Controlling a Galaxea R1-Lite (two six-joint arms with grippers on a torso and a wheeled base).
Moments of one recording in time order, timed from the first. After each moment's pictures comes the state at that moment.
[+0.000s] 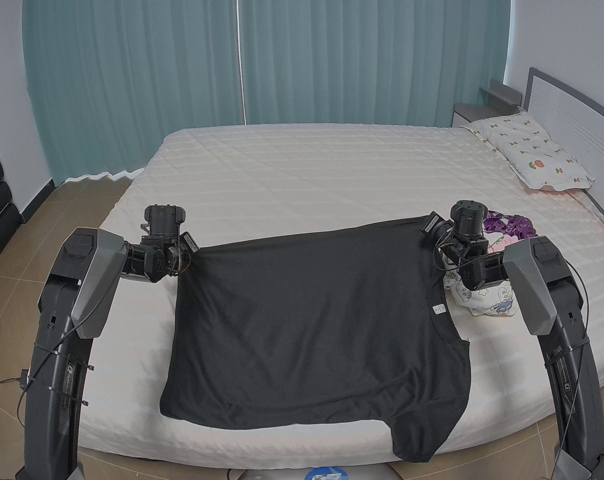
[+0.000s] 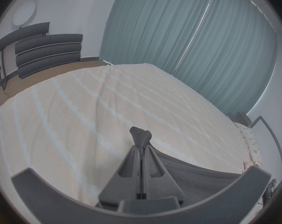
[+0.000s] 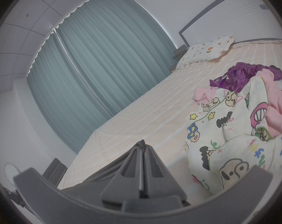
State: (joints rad) left arm -0.07 2.71 -1.98 -0.20 0.23 -0.63; right arm 0.10 2.80 -2.00 -0.66 -0.06 0.62
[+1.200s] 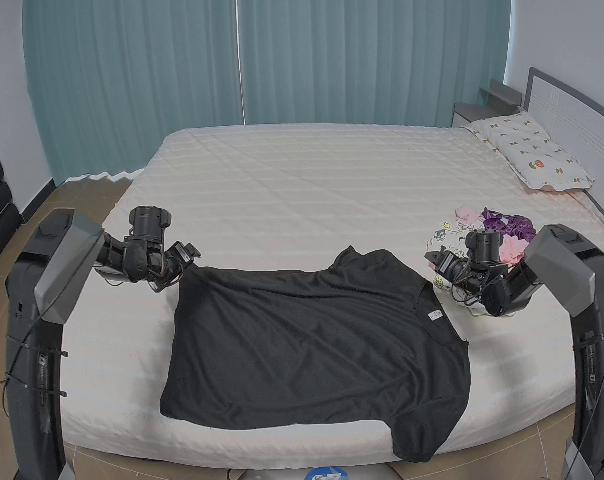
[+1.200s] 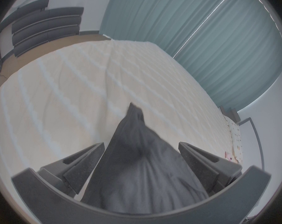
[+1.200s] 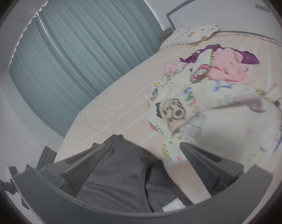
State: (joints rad) left arm -0.04 2.45 -1.55 -0.18 -0.04 -0.75; right arm 0.10 2.48 -1.26 -0.78 -0.03 0.64
